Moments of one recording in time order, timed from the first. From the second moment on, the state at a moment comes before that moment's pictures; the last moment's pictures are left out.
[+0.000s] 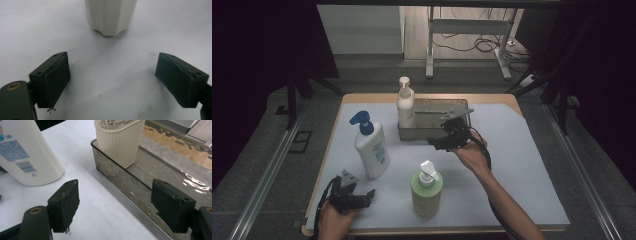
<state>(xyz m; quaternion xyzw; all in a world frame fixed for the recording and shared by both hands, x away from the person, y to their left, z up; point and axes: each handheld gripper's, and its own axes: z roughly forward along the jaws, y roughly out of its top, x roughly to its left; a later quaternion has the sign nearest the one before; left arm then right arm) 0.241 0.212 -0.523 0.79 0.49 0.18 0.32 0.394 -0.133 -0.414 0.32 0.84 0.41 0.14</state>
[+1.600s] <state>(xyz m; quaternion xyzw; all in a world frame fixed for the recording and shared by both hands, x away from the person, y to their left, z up) 0.240 0.211 -0.523 0.79 0.49 0.18 0.32 0.313 -0.243 -0.442 0.35 0.84 0.36 0.19</state>
